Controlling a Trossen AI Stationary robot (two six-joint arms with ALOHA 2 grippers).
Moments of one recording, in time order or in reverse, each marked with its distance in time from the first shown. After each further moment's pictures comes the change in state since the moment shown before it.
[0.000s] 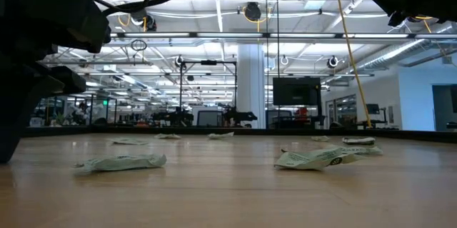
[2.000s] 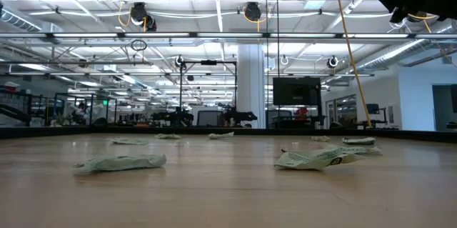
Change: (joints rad) left arm -0.291 -0.023 0.111 -0.499 -0.040 -0.637; right arm 0.000 0.000 0.000 0.051 0.000 -0.041
